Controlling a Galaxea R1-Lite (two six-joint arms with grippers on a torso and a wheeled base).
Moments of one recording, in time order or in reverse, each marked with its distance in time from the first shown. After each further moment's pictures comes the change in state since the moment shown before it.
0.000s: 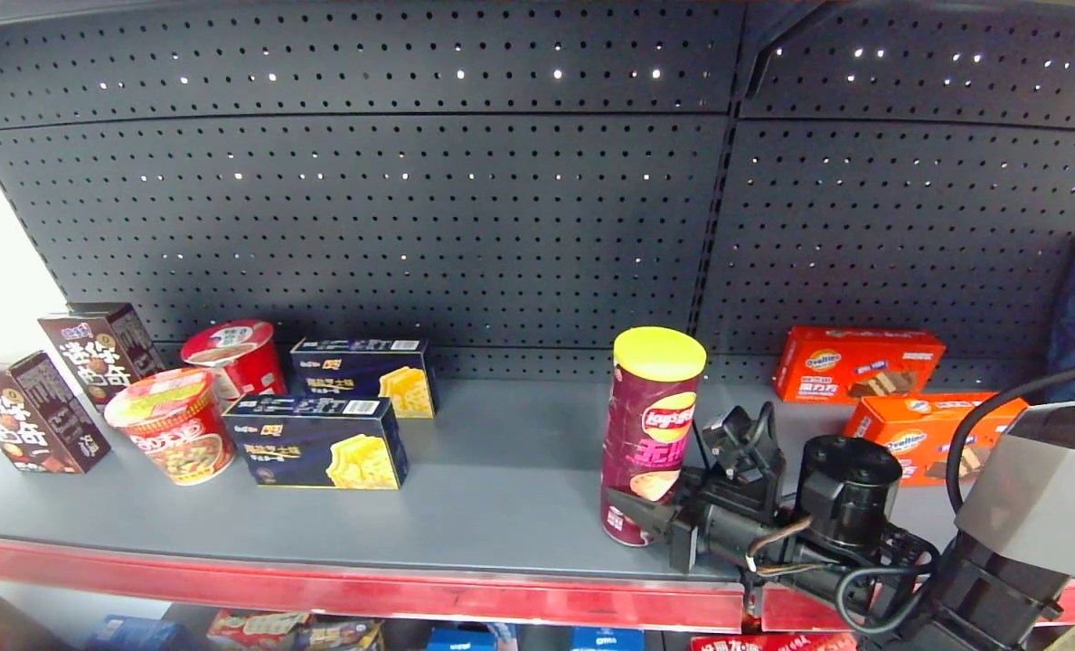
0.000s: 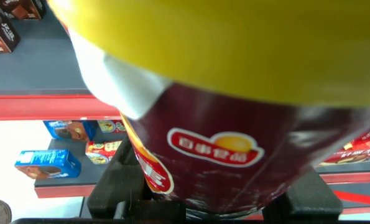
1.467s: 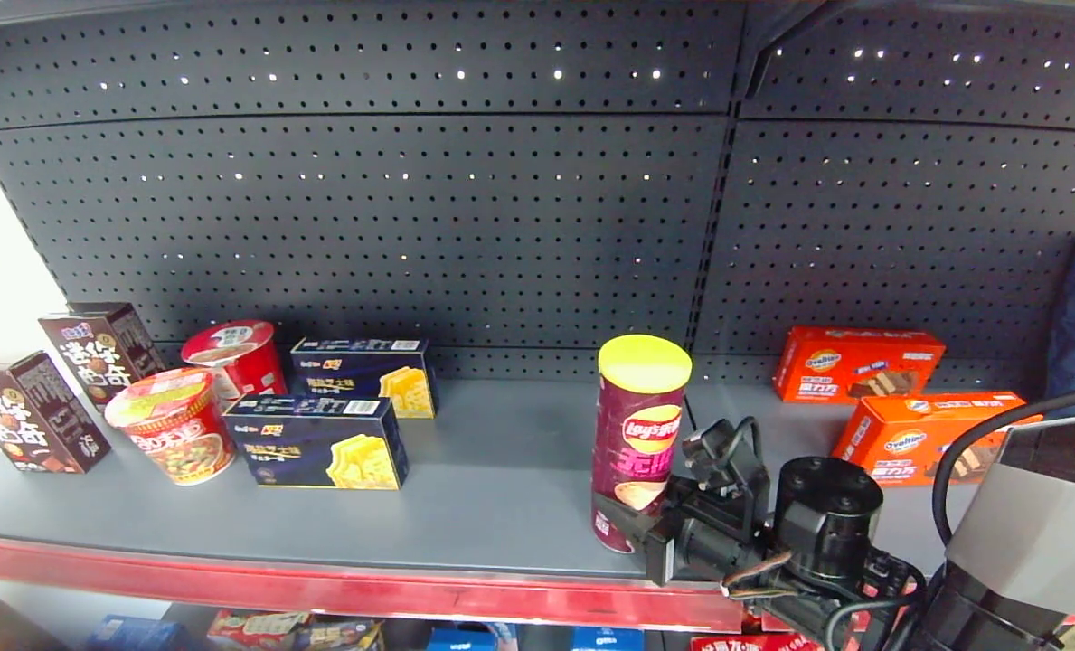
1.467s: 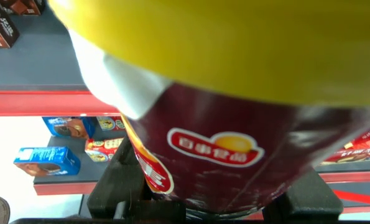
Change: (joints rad) left arm 0.000 -0.005 0.013 0.000 0.004 -0.005; right arm 0.106 0.000 0.011 -0.001 -0.236 0.012
